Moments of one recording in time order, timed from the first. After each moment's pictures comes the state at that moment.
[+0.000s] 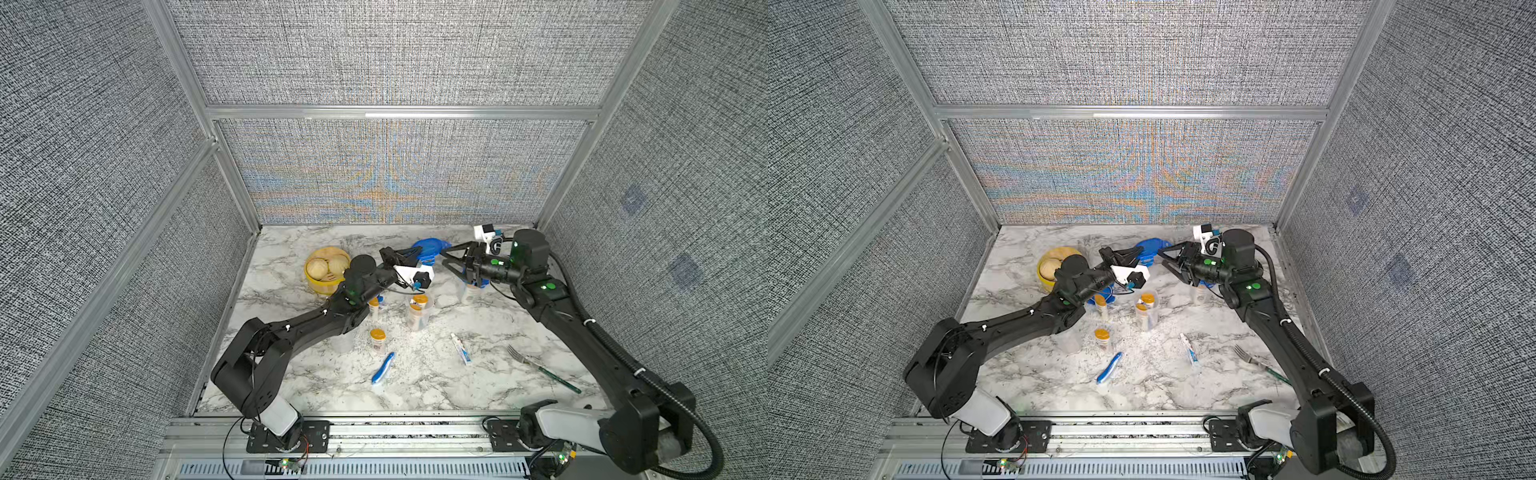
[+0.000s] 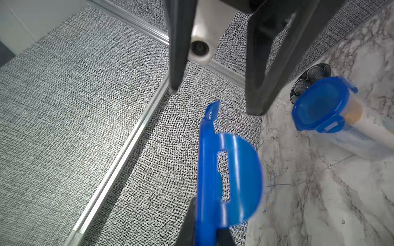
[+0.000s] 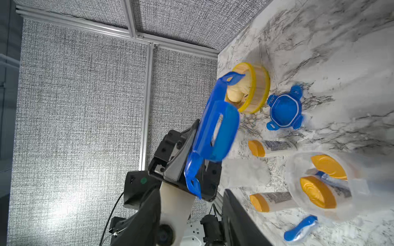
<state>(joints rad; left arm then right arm) -0.71 1.59 0.95 0.73 0.24 1.12 0.27 1.27 1.07 -0.06 -0.79 1.19</state>
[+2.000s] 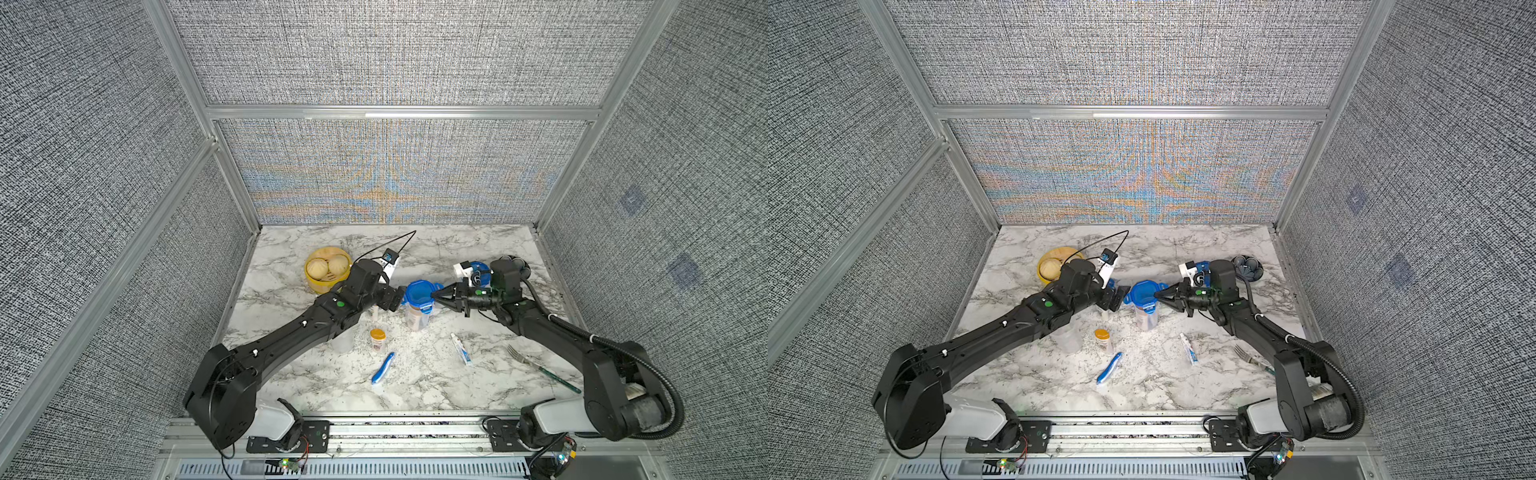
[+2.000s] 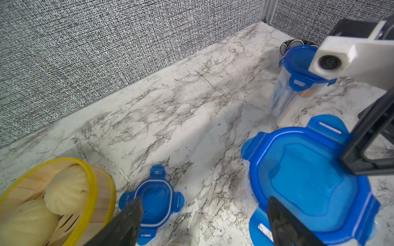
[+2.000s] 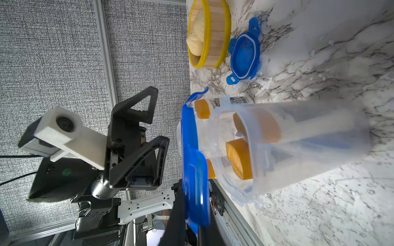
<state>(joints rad) -0.73 1.44 1.01 -0.13 -0.05 0.00 0.27 1.42 0.75 0.18 -0.98 1.10</state>
